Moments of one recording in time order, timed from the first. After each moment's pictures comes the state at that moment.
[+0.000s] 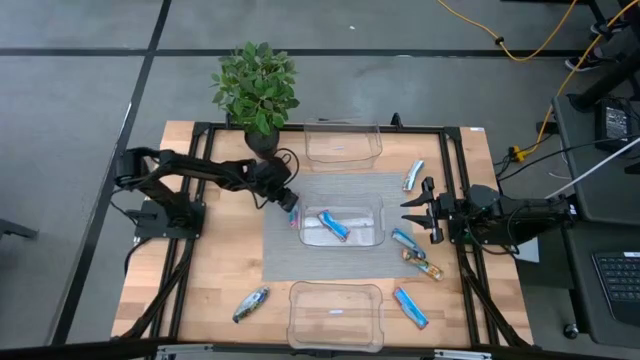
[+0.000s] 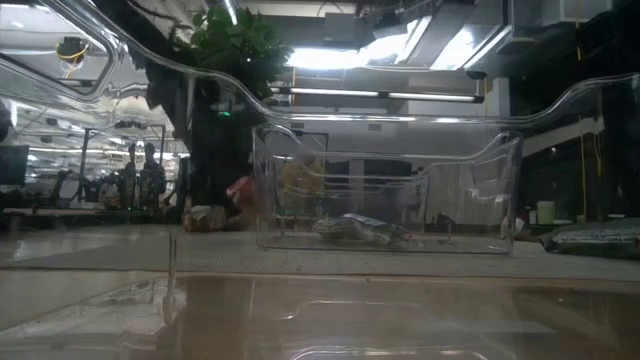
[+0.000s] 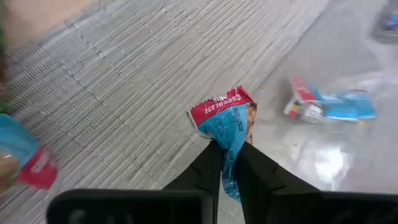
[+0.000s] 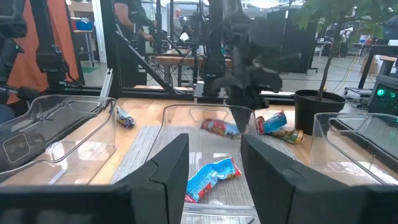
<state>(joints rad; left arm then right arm) 0.30 1.50 0.66 -0.05 0.16 -0.68 0.04 0.01 0.01 0.02 -0.02 -0.03</state>
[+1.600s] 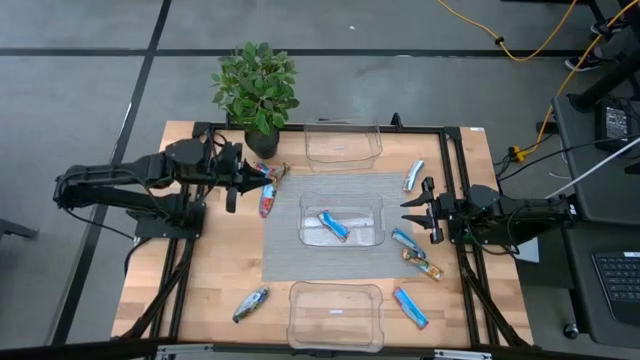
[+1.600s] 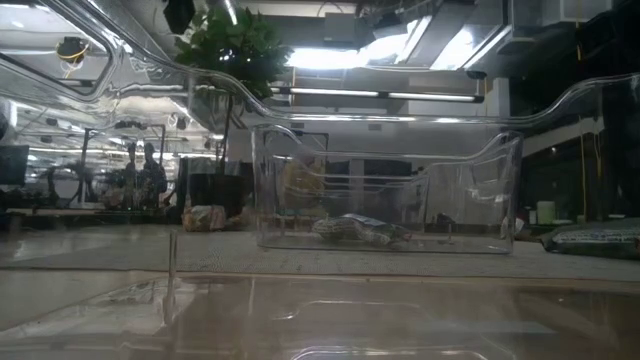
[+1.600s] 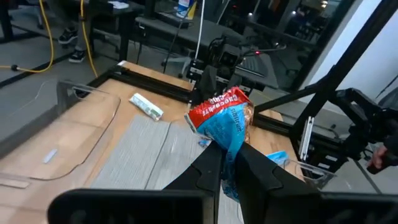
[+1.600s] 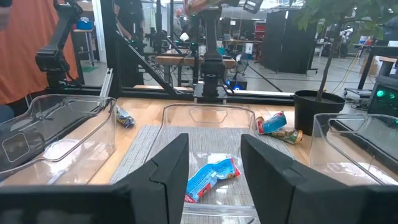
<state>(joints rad) 0.12 0.75 0.81 -0.24 0.06 -0.31 0.04 0.01 0.01 0.02 -0.02 -0.03</state>
